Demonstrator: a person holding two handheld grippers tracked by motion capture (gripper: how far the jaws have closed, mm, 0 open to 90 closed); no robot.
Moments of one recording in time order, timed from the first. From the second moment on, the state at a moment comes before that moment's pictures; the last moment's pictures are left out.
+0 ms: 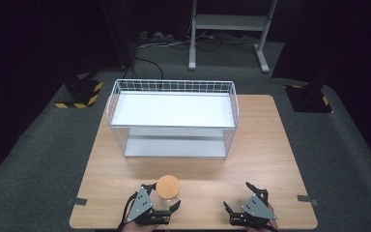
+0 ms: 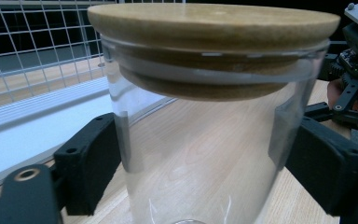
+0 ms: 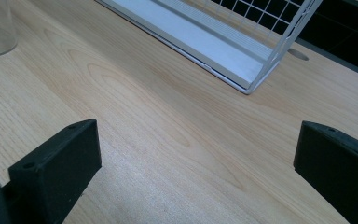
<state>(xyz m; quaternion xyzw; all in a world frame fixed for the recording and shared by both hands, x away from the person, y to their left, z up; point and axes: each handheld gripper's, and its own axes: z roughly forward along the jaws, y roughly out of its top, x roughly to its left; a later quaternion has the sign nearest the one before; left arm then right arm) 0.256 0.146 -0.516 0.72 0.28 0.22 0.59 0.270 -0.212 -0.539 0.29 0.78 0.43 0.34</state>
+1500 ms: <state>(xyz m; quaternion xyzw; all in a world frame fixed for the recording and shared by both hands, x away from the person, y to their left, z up) 0.248 0.186 -0.509 0.69 0.31 0.26 0.59 0.270 -0.213 -0.539 0.30 0.78 0.43 0.34</state>
